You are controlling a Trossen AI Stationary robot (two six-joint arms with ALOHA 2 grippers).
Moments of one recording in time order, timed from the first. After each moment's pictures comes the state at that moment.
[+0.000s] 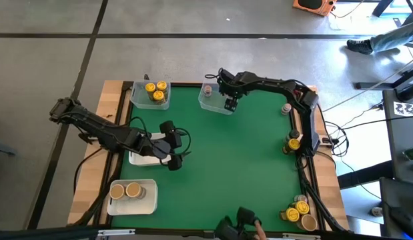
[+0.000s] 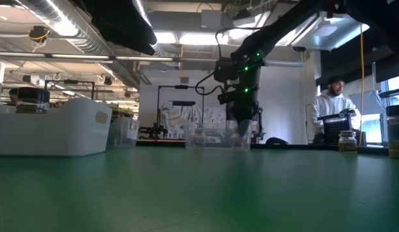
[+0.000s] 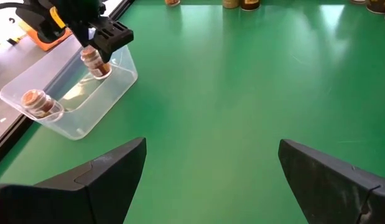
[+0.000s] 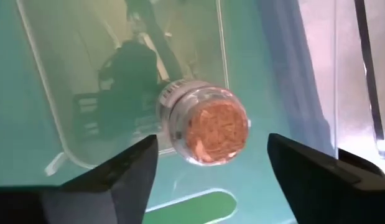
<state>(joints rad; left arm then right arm) -0.32 1.27 0.86 -0.30 -0.59 -0.28 -0.57 2.03 1.55 -0.82 0.22 -0.24</state>
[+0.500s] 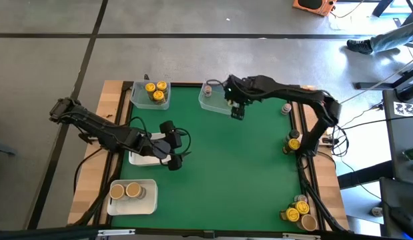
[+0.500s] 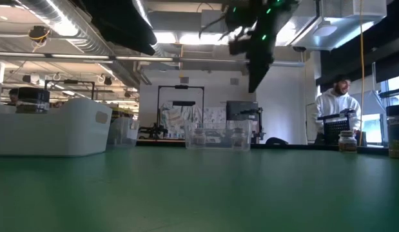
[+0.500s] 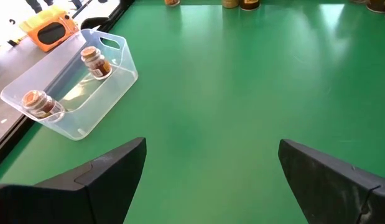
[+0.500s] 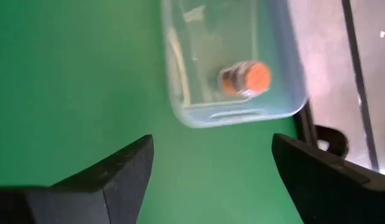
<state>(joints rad) -0.32 1.27 0.86 -0.30 -0.59 -0.27 -0.37 1.72 1.54 -1.06 0.21 -0.15</state>
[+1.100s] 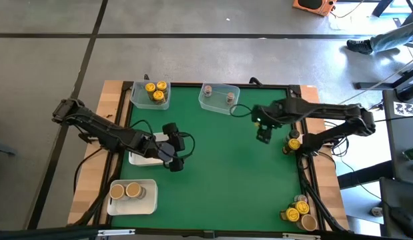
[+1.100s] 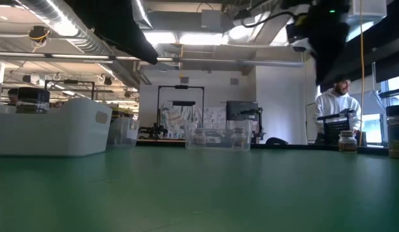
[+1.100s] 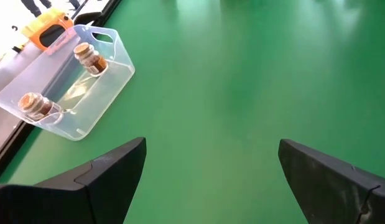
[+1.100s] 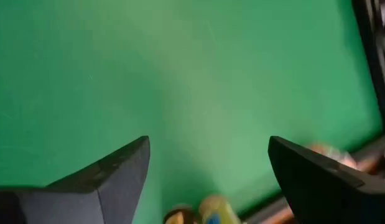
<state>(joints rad) -0.32 1.33 0.86 -0.29 -0.59 -0.21 -0.12 1.29 1.18 -1.28 0.21 0.30</state>
